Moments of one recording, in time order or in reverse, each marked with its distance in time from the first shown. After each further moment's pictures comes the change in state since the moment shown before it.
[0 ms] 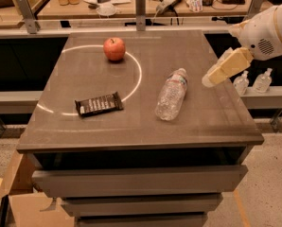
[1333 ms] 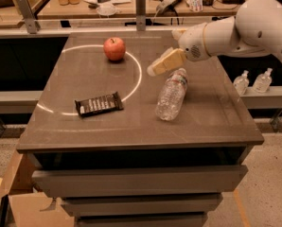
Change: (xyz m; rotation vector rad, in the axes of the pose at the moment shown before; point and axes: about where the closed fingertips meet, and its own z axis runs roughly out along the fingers) arm -0.075 -0.010 0.142 -0.118 -0.309 0.038
